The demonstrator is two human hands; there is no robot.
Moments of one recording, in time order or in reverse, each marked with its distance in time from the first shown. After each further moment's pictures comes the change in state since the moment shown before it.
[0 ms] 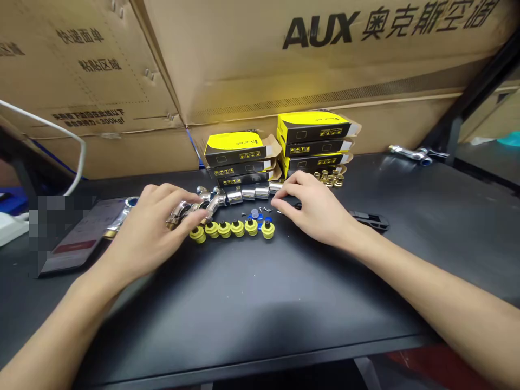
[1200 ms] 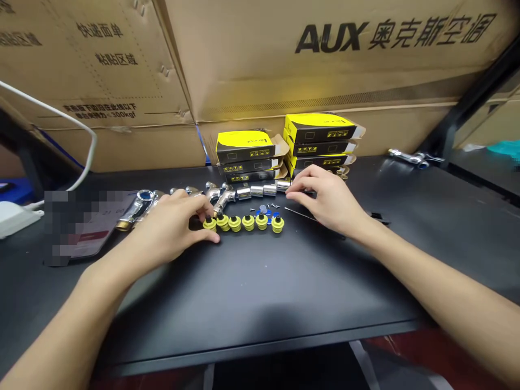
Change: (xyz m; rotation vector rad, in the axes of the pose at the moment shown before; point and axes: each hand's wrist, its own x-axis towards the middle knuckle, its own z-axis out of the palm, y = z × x) left_hand 0.000 -0.018 0.008 -0.068 -0.208 0.009; right_hand 0.003 0.006 -0.005 0.044 0.089 -0.027
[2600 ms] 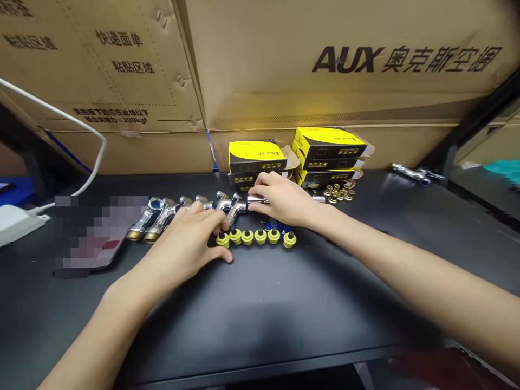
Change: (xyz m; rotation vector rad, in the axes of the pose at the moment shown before) left_hand -0.005 0.001 0.004 0.005 0.022 0.117; right_hand 0.075 -0.032 0.049 -0.271 -0.382 -0.288
